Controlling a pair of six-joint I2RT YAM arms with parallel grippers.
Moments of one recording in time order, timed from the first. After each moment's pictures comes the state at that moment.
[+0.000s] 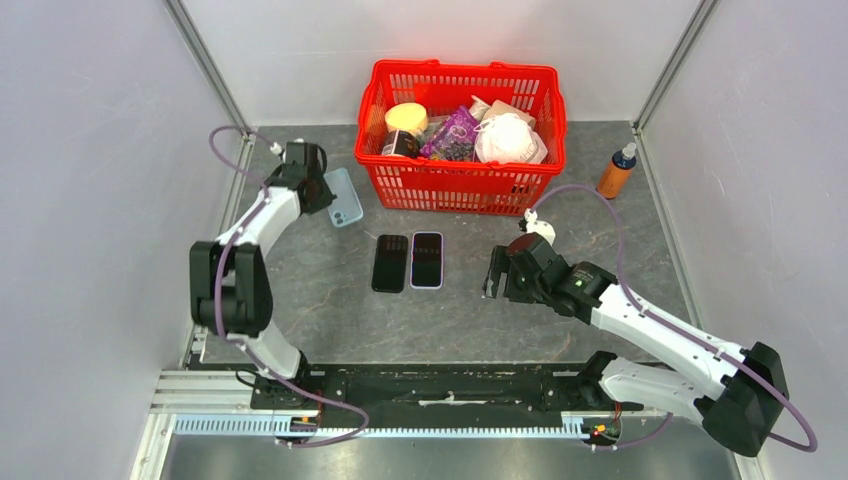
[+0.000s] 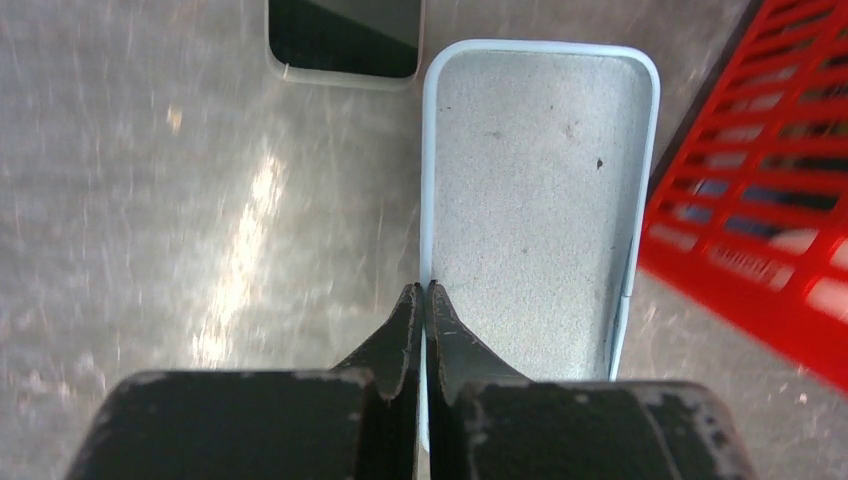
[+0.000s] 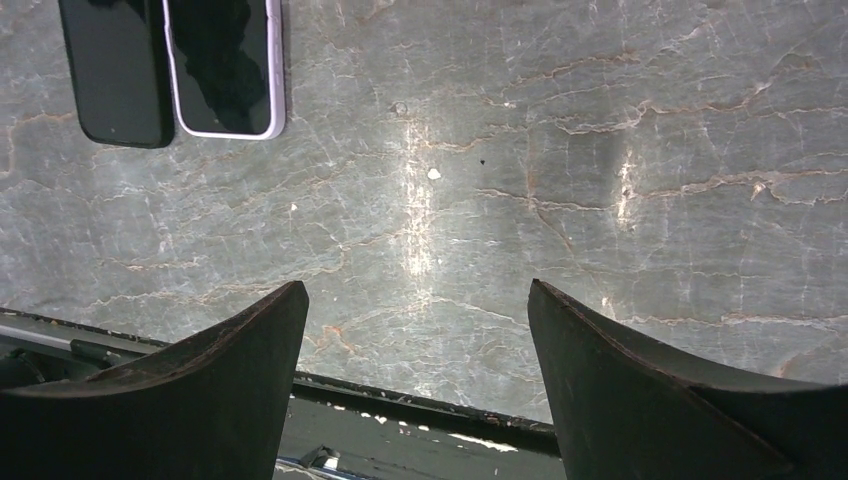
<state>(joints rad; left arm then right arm) -0.08 1.73 1.28 -0.42 -0.15 -0.48 0.78 1.03 0.76 -0.64 0.22 0.79</state>
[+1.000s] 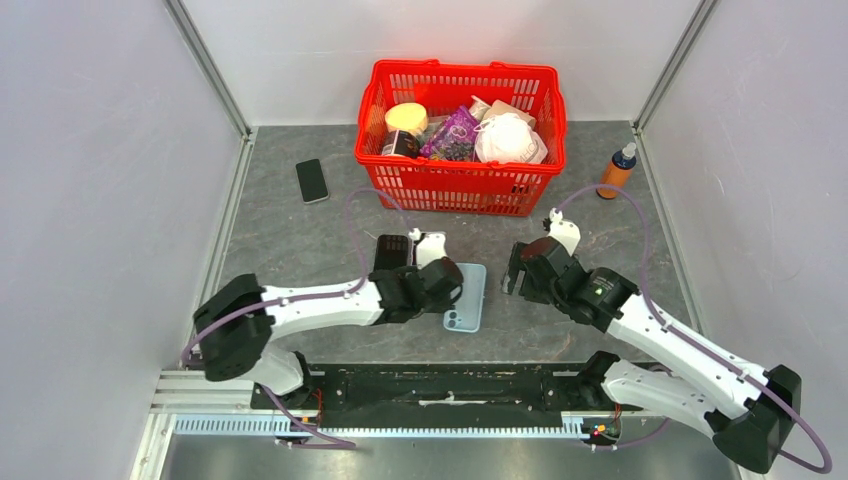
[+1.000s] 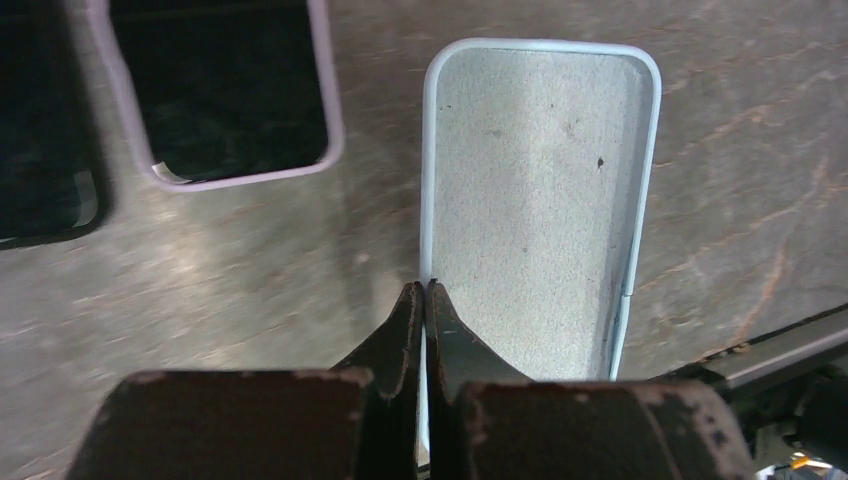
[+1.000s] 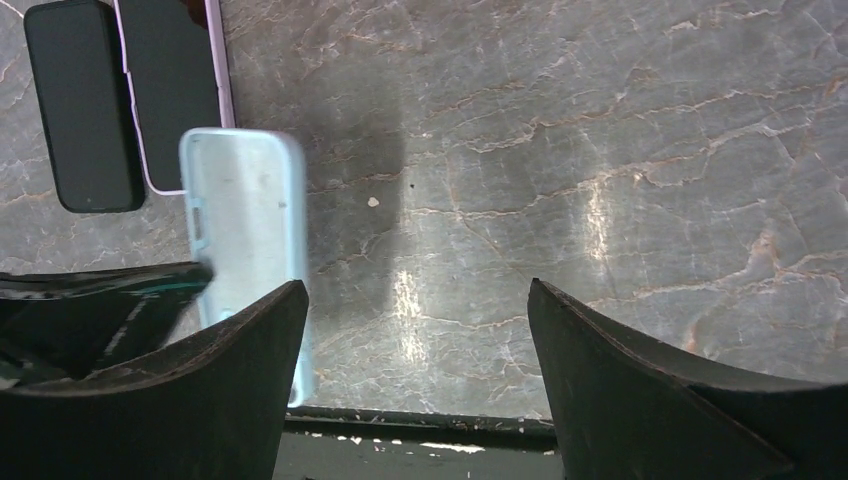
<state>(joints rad) -1.10 1.44 0.85 -0.32 -0.39 -0.93 0.78 0.93 0.79 -0.76 0.38 0.84</state>
